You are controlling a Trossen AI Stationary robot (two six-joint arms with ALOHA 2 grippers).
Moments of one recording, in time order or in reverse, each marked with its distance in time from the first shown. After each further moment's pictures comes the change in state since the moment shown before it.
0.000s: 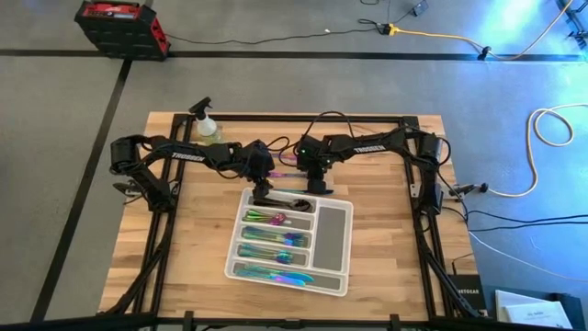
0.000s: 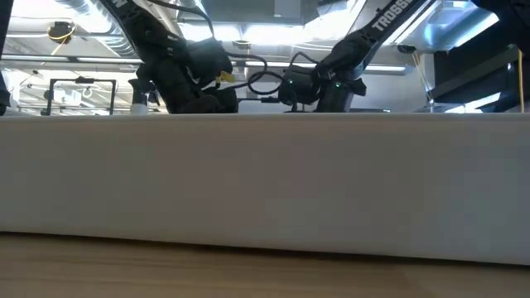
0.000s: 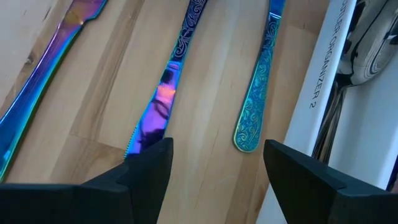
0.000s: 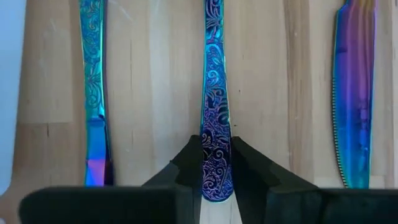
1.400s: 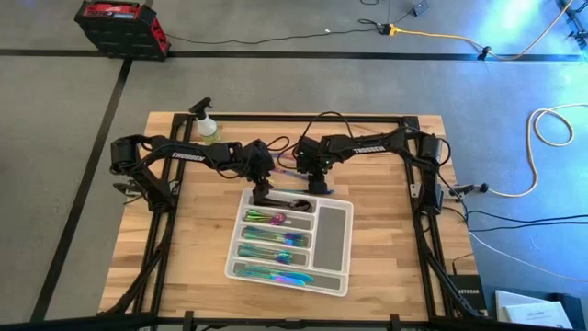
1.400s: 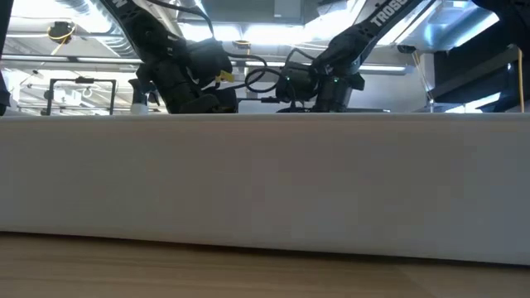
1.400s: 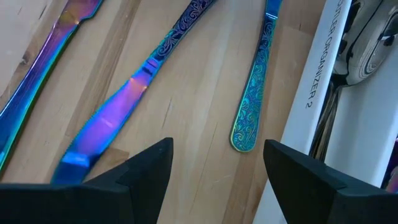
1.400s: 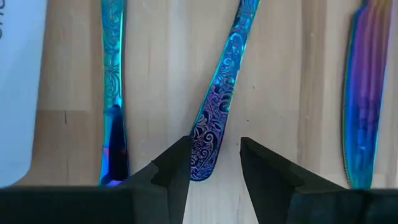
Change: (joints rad) left arm 0.000 0.000 0.000 0.000 0.019 -0.001; right arm 0.020 -0.002 0.032 -0.069 0.006 -0.026
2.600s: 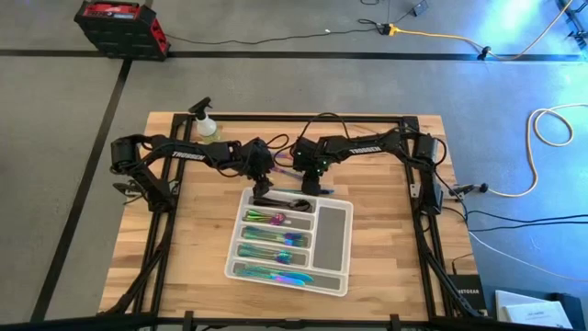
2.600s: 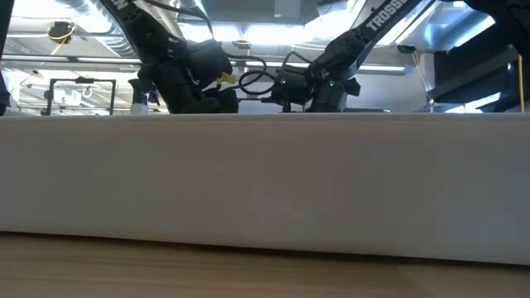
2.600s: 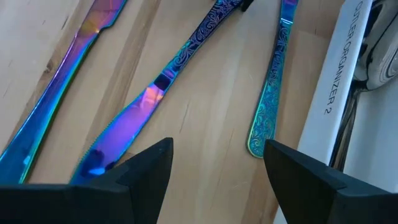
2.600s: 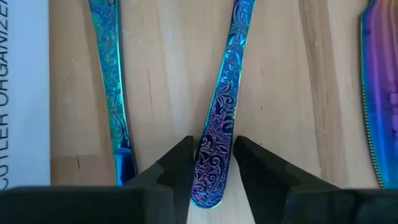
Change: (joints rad) left arm 0.023 0.005 0.000 0.019 -0.027 0.027; right arm 0.012 0.057 0.006 0.042 -0.039 0.159
